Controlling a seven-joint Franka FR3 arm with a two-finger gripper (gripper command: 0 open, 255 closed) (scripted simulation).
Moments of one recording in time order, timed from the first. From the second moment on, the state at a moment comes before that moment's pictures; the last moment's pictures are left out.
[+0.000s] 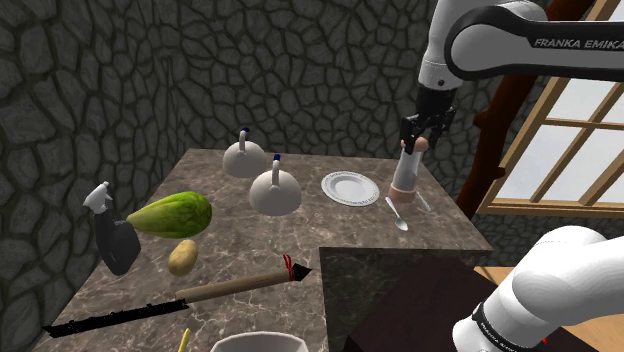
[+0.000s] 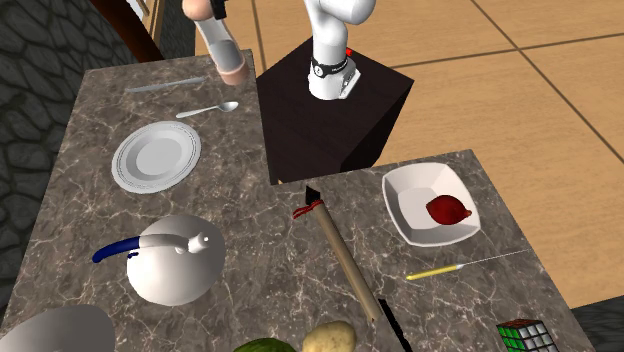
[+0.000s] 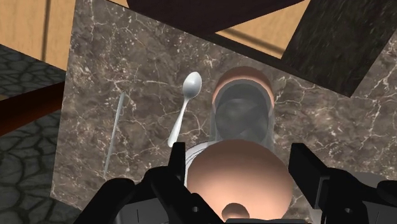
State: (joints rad) arm -0.13 -0.66 0.10 -2.29 -0.10 1.64 0.28
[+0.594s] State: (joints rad) arm -0.13 -0.67 0.10 -2.42 -0.10 1.75 0.29
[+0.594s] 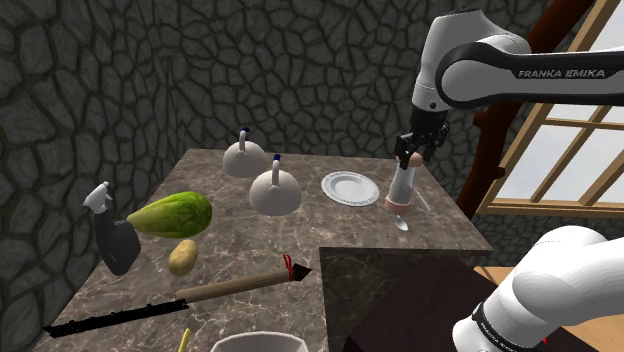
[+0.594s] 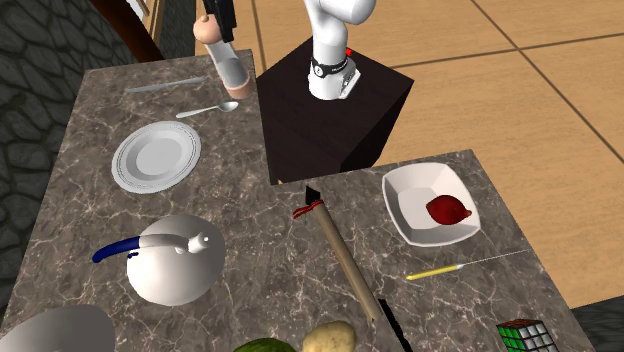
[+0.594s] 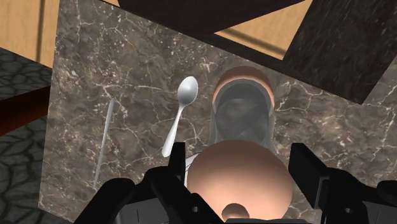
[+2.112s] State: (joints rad) arm -0.13 -0.61 0.11 -2.69 -0.11 2.08 0.34
